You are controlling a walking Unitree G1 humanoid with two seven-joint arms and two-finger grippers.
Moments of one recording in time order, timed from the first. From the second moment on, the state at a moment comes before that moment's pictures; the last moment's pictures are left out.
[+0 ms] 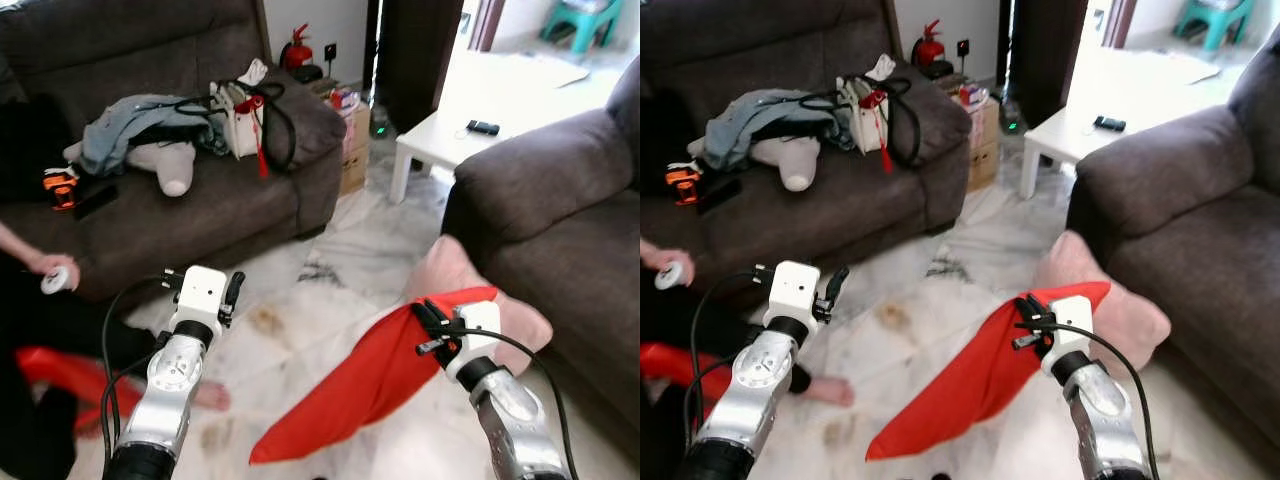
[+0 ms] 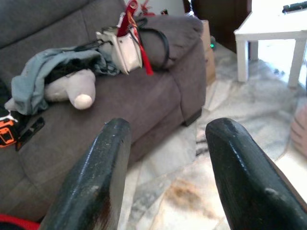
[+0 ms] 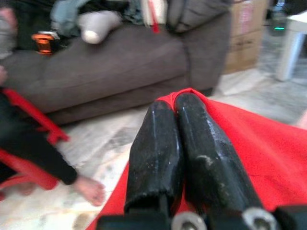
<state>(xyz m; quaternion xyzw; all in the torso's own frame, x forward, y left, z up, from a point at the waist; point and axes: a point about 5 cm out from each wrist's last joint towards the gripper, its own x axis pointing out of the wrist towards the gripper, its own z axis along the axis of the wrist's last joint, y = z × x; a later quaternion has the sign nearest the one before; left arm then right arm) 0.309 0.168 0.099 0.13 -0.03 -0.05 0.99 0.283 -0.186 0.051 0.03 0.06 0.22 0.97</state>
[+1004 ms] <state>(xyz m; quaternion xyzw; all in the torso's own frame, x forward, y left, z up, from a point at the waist) 0.311 0.168 0.099 0.14 -0.03 -0.05 0.99 0.286 -0.179 0.046 0.06 0.06 0.16 0.98</state>
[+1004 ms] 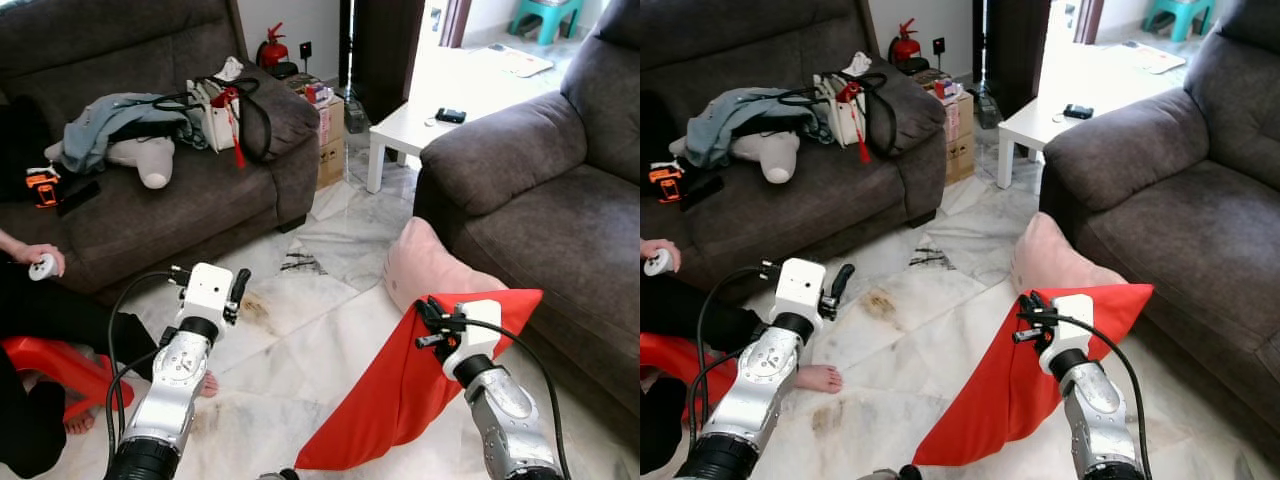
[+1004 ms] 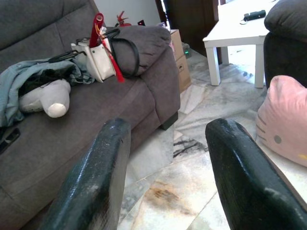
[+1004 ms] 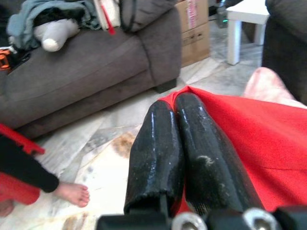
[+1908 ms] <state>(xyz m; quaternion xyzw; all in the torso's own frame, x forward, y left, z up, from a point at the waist) 0.314 0.168 0.098 0.14 -0.02 -0.05 0.99 0.289 -0.128 0.073 0.01 0.03 0.36 0.93</state>
